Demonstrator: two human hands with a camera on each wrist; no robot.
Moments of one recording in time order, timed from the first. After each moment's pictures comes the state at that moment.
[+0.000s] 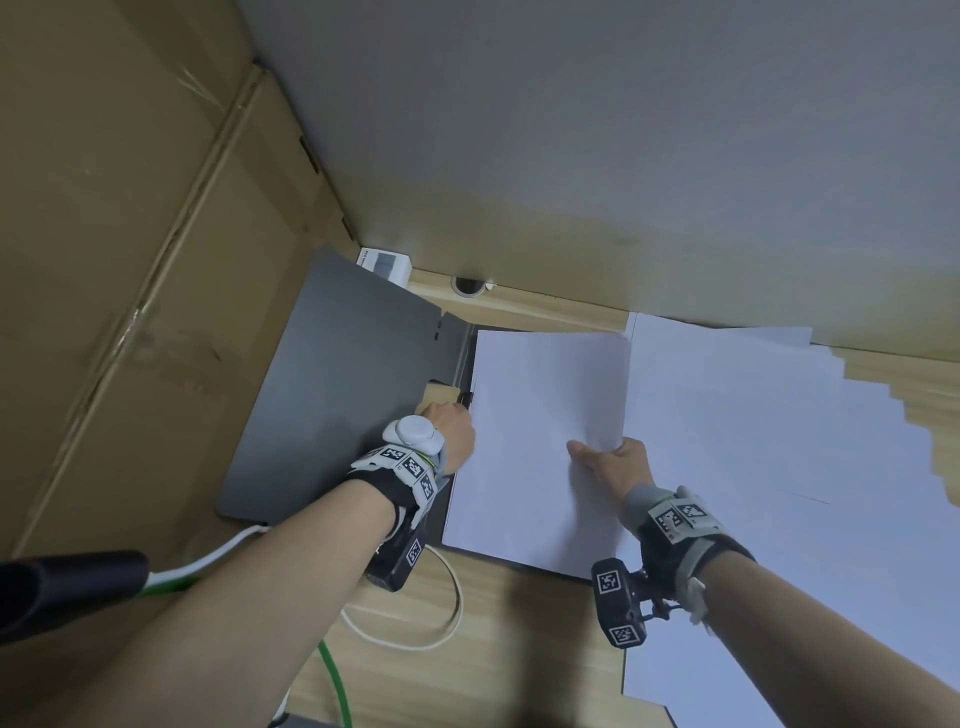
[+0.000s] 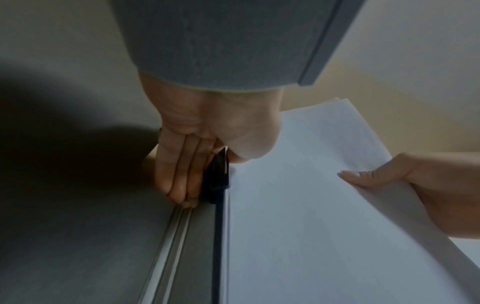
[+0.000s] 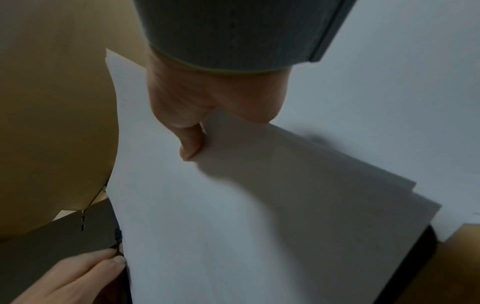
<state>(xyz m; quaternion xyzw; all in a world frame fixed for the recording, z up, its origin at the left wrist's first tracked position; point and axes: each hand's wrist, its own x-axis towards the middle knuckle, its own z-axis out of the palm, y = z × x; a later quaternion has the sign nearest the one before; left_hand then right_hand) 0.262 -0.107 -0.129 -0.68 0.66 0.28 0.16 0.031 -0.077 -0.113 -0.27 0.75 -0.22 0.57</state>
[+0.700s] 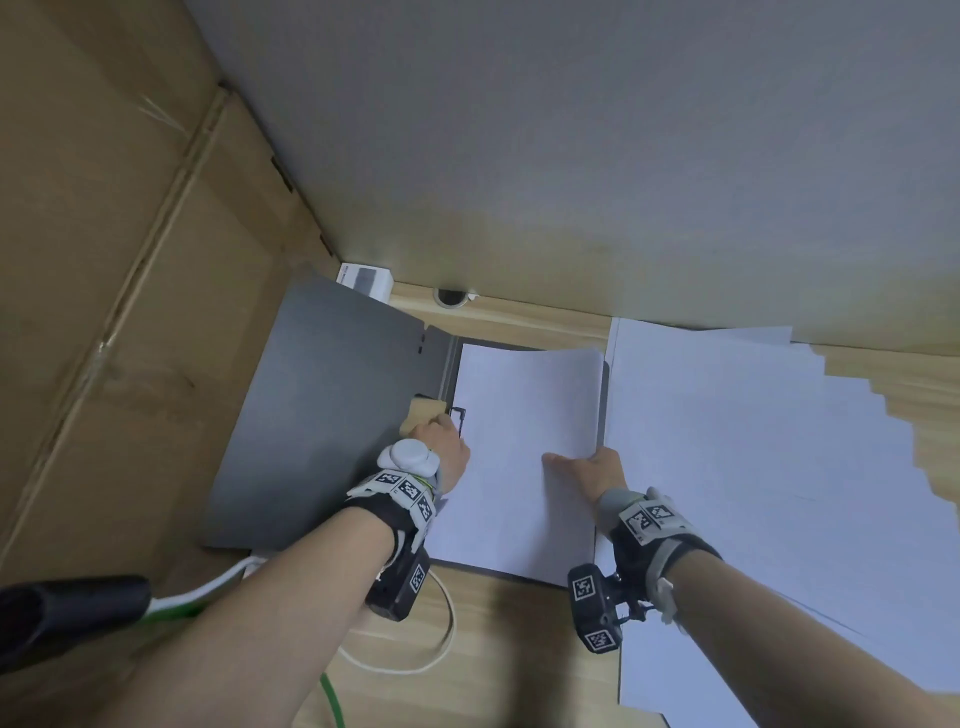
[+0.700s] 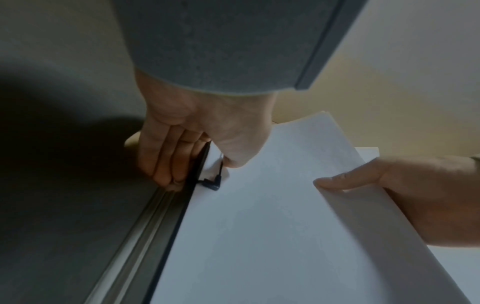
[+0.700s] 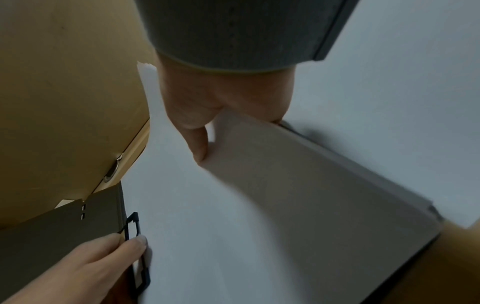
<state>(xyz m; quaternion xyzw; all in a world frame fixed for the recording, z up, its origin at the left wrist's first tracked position) 0.239 -0.103 -0.125 -0.65 0.66 0.20 0.32 0.037 -0.081 -0.137 -0.25 0.77 -0.18 0.55</state>
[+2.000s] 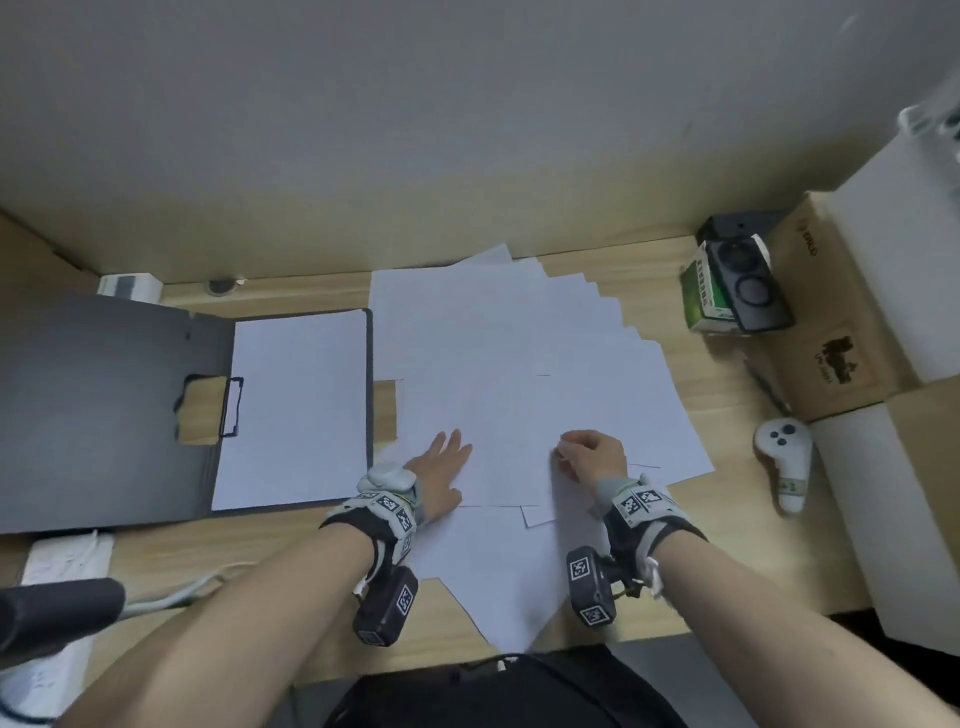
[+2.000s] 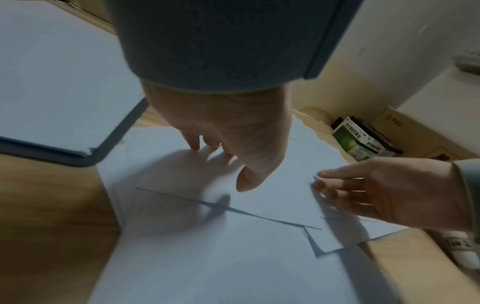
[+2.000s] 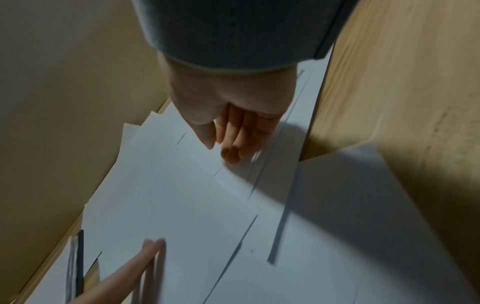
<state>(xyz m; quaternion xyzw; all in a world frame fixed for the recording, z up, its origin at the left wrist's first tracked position) -0.029 0.042 -0.128 -0.46 0.79 0.34 0.23 -0.273 0.084 -0.132 -0.16 0.80 -0.31 0.49</state>
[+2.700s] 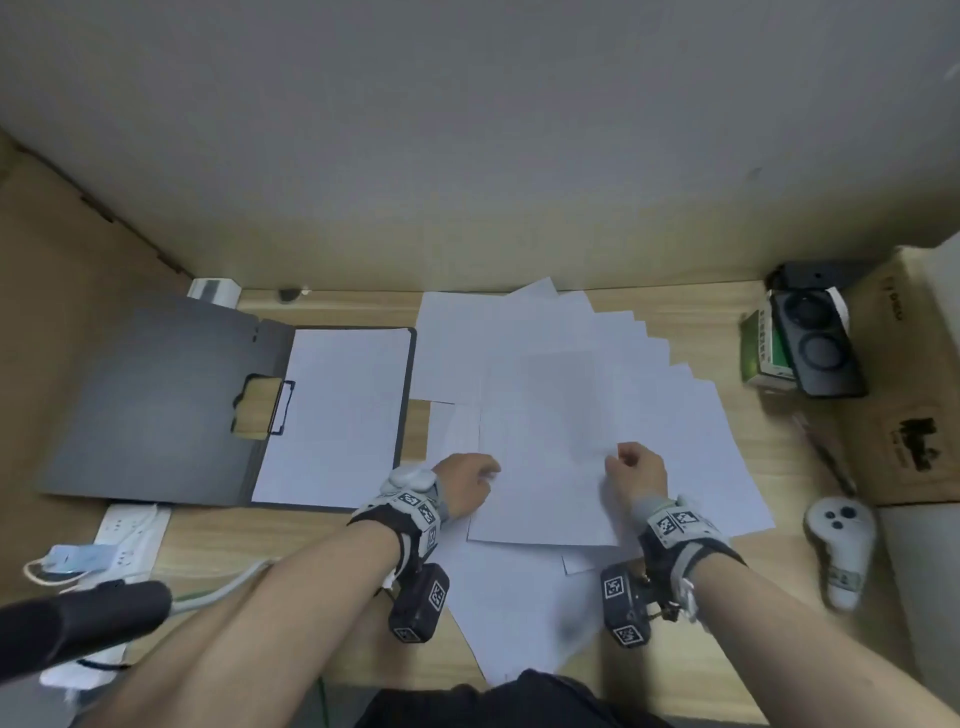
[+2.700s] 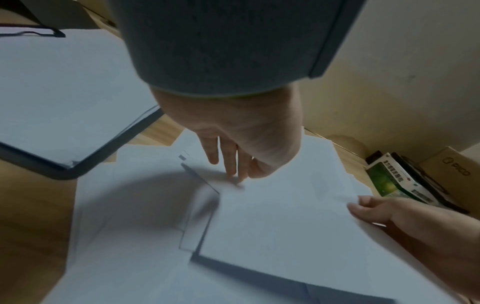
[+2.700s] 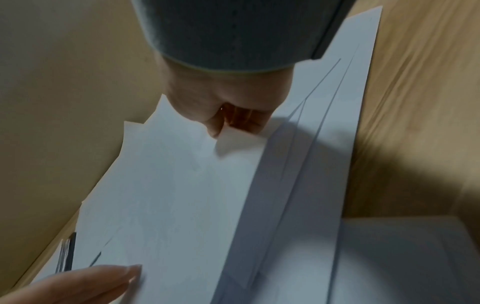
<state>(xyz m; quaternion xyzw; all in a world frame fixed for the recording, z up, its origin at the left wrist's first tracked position) -0.054 0.019 -0.108 -0.58 0.69 0.43 0.10 -0.316 0.040 -0.134 -0.32 0.81 -0.22 0.43</state>
